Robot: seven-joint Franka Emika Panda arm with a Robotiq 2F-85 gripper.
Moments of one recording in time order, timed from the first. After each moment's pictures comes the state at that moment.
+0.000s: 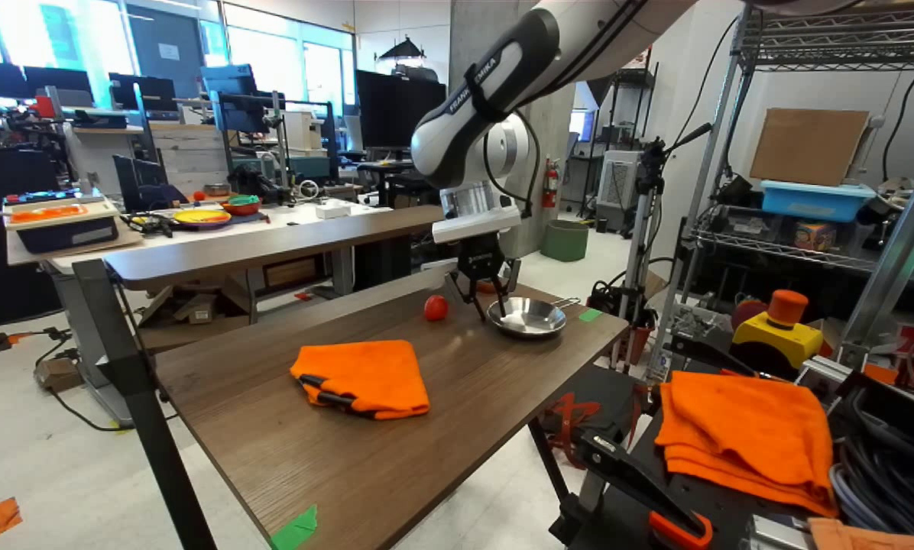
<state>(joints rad) -0.03 1.17 -0.15 -1.09 0.06 1.91 0.69</state>
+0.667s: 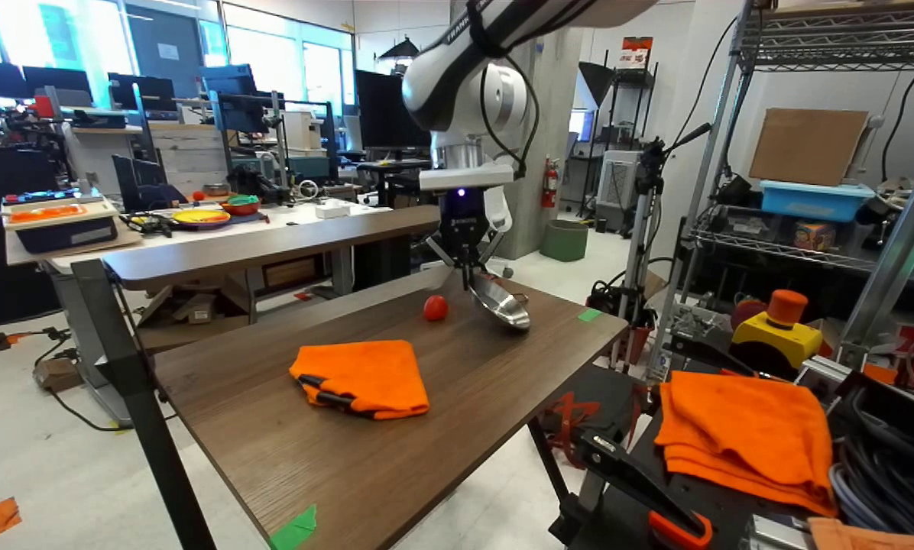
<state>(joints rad) -0.07 1.05 -0.06 -1.13 0.13 1.86 0.61</state>
